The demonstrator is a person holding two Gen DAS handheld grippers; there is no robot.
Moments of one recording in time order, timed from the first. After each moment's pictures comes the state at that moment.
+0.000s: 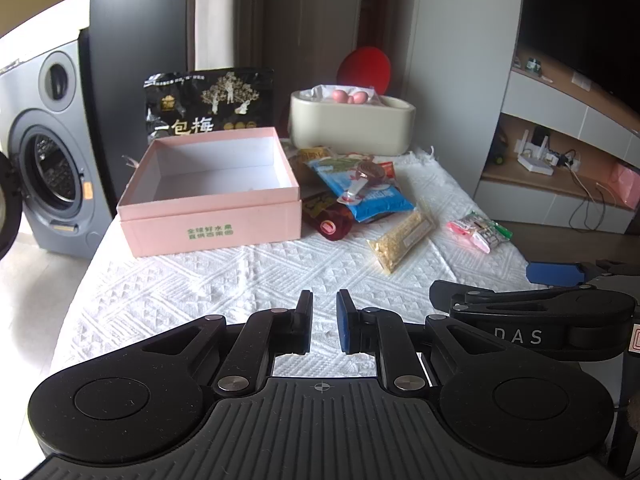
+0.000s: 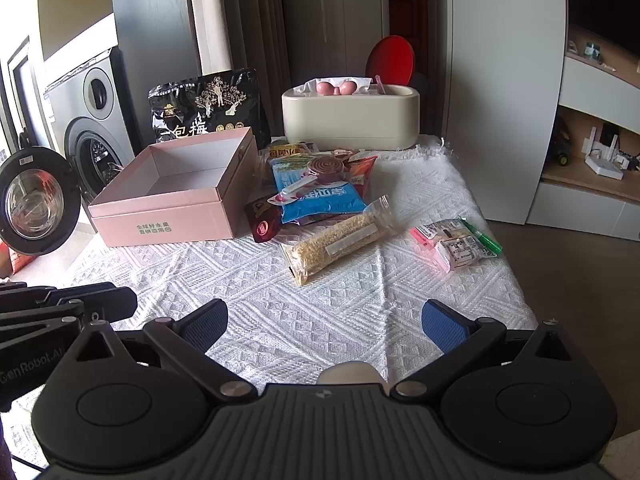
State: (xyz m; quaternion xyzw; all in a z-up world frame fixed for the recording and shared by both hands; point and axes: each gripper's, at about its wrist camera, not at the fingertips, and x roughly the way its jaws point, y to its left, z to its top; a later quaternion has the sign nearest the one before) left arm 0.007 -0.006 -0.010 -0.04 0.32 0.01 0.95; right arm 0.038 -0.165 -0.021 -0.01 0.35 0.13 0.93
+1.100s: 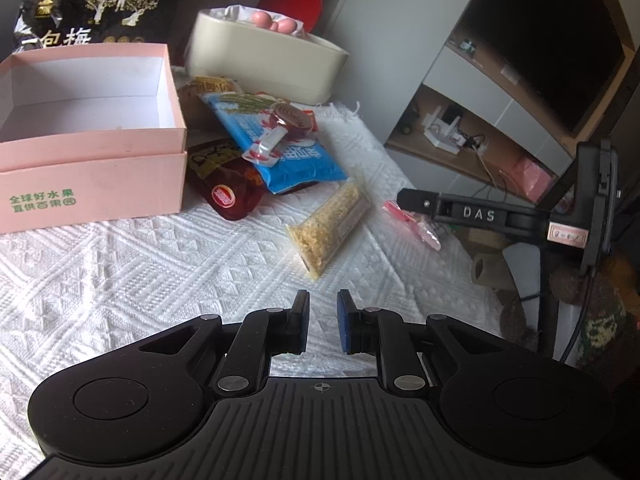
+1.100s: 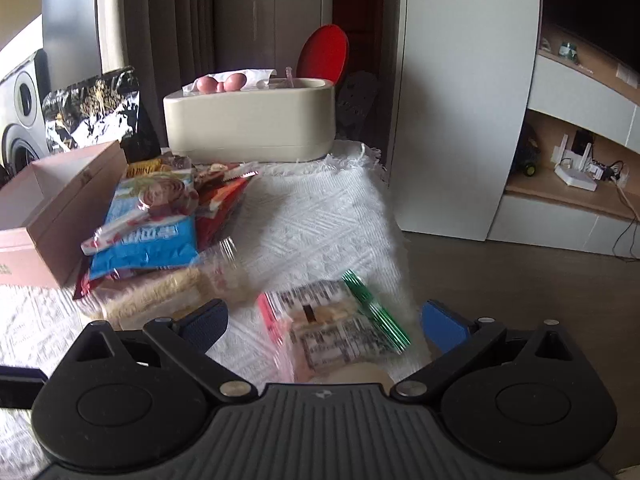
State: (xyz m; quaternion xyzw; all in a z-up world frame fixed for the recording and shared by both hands) left arm 0.117 0.011 -0.074 -0.14 0.38 -0.16 0.90; right arm 0.186 -0.238 -0.070 0.00 0.34 0.11 0.93
